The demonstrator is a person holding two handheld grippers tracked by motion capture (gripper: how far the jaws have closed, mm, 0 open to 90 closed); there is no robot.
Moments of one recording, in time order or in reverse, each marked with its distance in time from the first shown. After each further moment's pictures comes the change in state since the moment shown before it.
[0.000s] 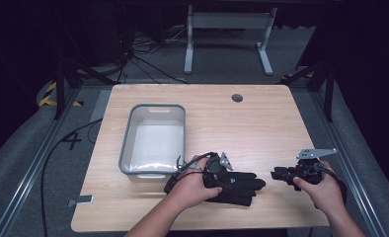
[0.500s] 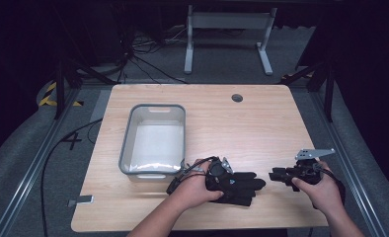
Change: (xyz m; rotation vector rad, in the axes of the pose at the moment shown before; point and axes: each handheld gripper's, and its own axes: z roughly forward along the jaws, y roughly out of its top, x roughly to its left) left arm 0.004 -0.010 0.031 0.034 -0.048 -0.014; right arm 0.001 0.000 0.004 -0.002 0.032 0.001
